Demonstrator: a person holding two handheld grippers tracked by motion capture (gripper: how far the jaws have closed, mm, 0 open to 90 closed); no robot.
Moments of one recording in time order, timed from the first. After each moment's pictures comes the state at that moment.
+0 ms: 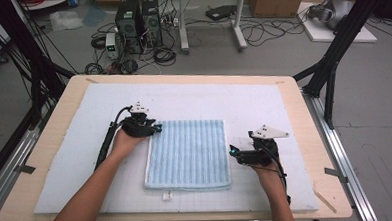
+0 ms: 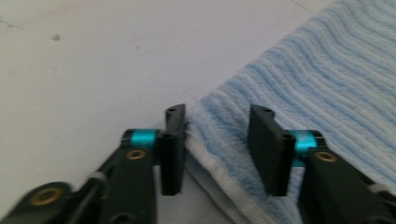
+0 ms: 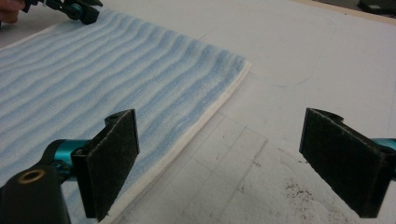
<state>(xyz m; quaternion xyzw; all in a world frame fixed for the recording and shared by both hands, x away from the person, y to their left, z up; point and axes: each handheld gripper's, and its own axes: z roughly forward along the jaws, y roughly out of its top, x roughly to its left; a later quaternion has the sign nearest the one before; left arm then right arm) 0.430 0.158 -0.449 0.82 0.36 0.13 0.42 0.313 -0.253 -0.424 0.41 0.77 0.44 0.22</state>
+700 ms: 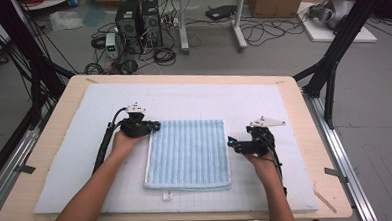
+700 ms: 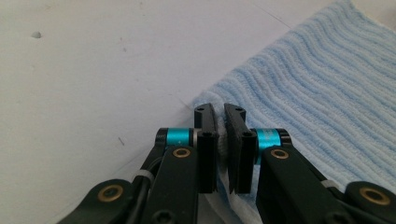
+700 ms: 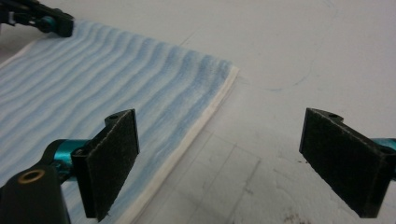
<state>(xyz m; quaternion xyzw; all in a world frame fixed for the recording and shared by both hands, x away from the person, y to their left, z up) 0.430 0.166 -0.452 0.80 0.37 0.10 0.46 0.352 -0.251 -0.426 0.46 0.76 0.43 0.17</state>
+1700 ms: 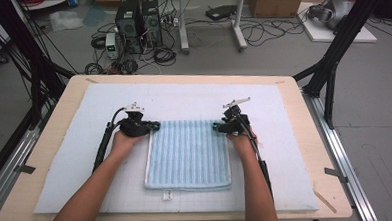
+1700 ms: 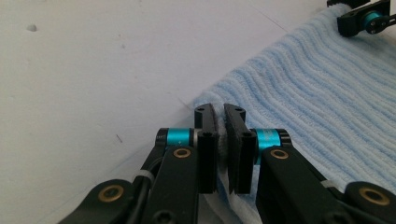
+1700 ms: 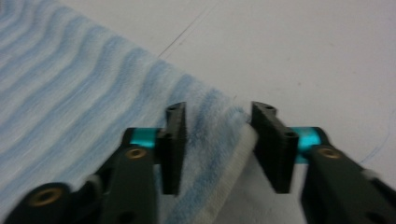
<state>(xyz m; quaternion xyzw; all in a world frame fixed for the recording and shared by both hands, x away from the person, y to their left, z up) 0.431 0.167 -0.452 0.80 0.38 0.09 0.46 0.432 -0.200 -0.439 0.44 0.82 0.35 0.13</state>
